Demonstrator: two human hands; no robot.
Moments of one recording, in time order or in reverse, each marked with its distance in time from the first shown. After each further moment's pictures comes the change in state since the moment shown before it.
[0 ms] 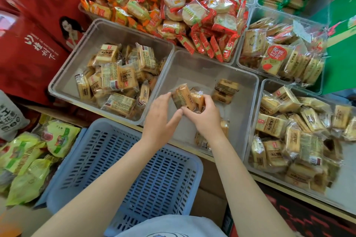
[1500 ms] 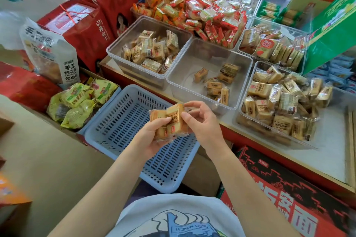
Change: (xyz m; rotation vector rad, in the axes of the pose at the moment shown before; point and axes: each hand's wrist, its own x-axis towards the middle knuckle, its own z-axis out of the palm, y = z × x) left_hand -0.270 0.024 -0.032 -1.313 -0.142 -0.476; right_hand -0.265 0.012 -0.003 0.302 -0.223 -0.202
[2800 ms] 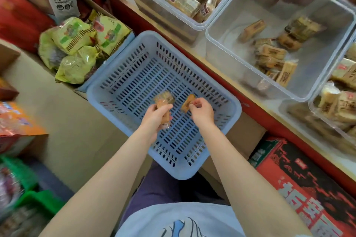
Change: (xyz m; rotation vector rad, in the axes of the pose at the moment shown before) left_hand 0.107 -0.071 -0.137 0.176 0.652 -0.266; right_hand 0.118 0.193 0.082 -0.509 -0.015 0.640
